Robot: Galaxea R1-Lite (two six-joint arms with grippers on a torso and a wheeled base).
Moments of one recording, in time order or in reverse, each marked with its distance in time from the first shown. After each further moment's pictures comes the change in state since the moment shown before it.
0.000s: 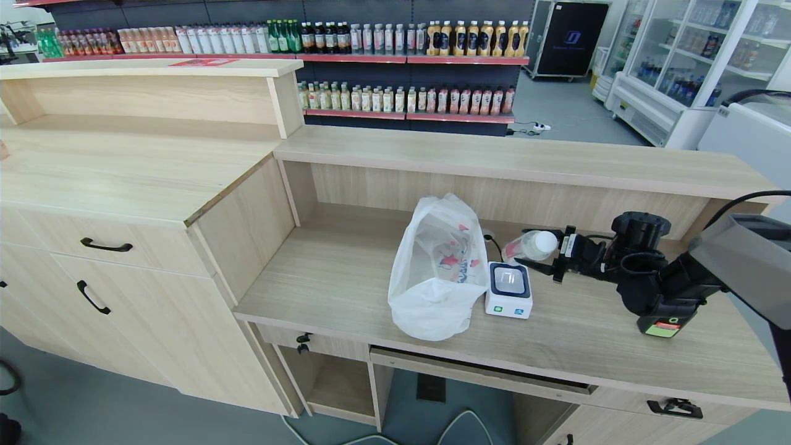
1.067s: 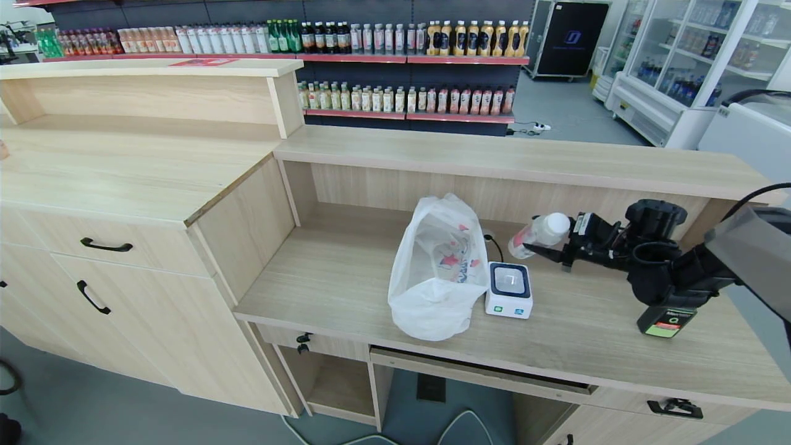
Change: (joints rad) left arm 0.000 0.000 0.001 0.000 0.000 0.000; right arm -0.037 -0.040 -0.038 0.008 -0.011 0.181
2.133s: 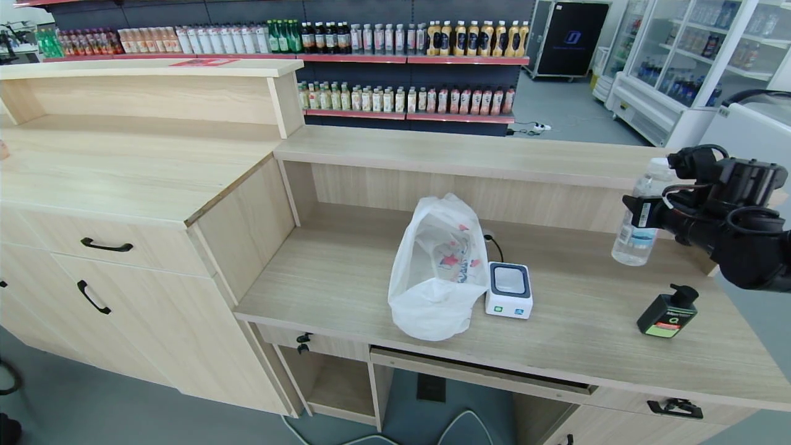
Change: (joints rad) left arm 0.000 0.000 -0.001 0.000 0.000 0.000; right arm -0.062 -0.396 0.241 0.221 -1.040 0.703
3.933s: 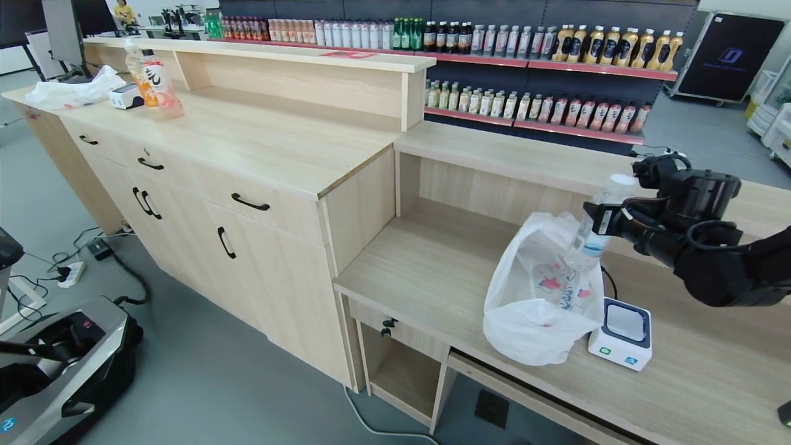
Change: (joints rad) left arm 0.000 0.000 0.000 0.000 0.000 0.000; right arm 0.161 0.022 0.075 -0.106 -0.020 0.119
